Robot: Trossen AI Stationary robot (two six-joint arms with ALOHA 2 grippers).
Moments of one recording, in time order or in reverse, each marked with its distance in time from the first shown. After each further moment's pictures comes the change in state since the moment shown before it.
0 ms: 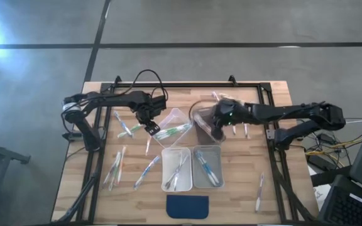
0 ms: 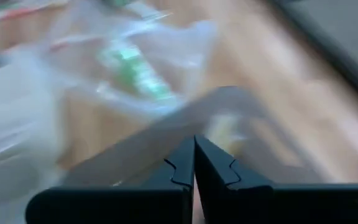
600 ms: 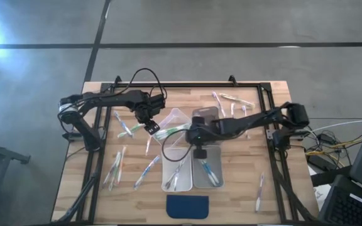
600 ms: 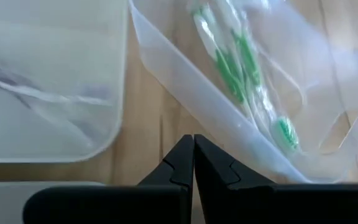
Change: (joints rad) left arm -0.001 -0.044 0.000 -0.011 -0.001 -0.019; right arm 0.225 0.483 0.391 -0.158 0.106 -0.195
